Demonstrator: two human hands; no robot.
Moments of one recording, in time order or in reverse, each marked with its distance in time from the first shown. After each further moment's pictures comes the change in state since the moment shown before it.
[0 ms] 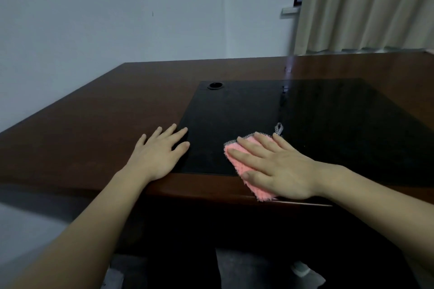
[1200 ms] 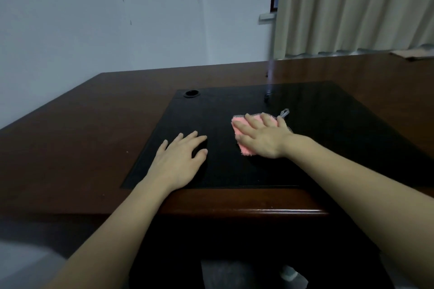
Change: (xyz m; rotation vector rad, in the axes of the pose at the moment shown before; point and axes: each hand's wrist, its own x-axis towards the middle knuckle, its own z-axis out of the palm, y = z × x) left_hand 0.013 0.098 0.017 -0.107 0.032 0.145; right_hand 0.051 0.082 -0.008 0.087 0.043 0.344
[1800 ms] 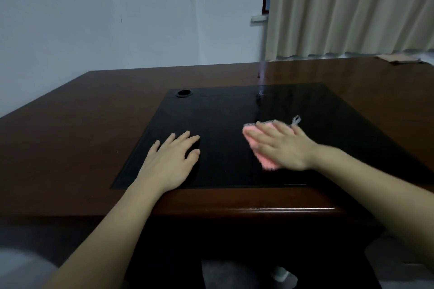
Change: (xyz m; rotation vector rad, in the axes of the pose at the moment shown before) left_hand 0.000 0.000 0.002 0.041 -0.009 0.006; right_hand -0.050 0.039 0.004 -0.019 0.002 0.000
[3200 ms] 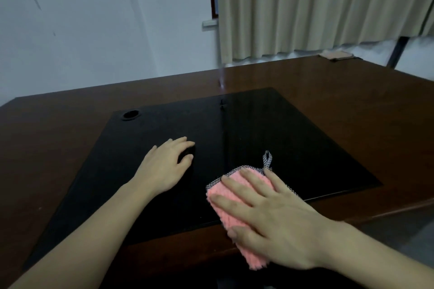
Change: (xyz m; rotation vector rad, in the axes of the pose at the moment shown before) left_hand 0.084 0.072 0.010 -0.050 -0.024 0.220; right_hand -0.108 -0.004 0.013 0.057 -0.059 -0.166
